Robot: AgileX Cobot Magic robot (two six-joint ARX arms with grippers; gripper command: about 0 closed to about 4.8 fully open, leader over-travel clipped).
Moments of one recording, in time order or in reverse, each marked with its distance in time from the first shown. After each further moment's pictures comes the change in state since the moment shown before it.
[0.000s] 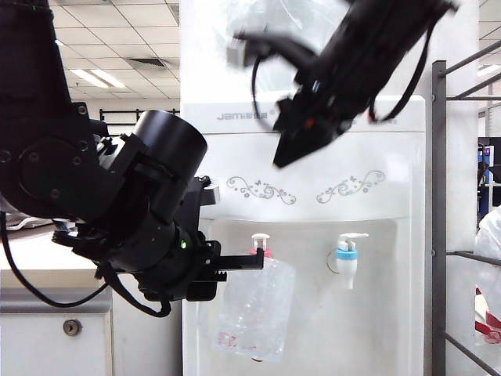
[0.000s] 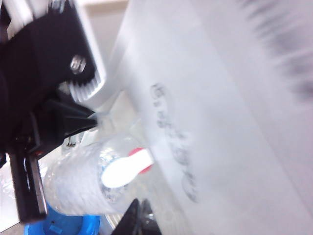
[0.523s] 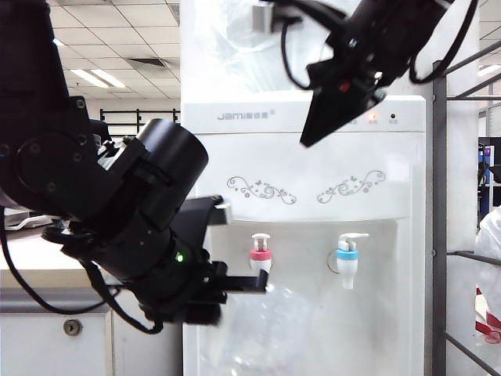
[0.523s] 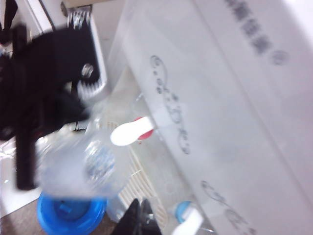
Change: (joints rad) left arm 0.000 -0.017 -0.001 -0.138 0.169 0.039; right arm -0.013 -0.137 -0.003 -0.174 0.001 0.008
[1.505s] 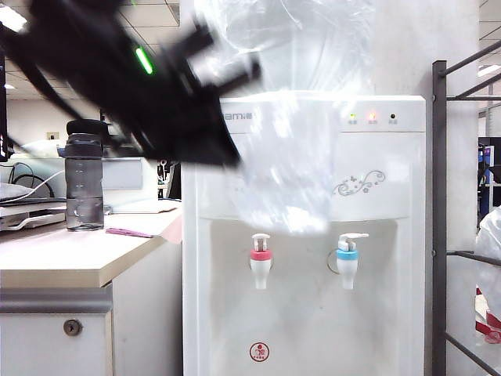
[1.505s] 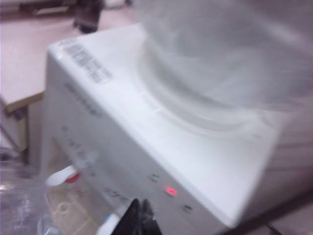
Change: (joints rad) left arm -0.073 -0.628 -0.072 -0.309 0.156 -0.002; right arm -0.146 -0.461 0.001 -0.073 -0.004 0.101
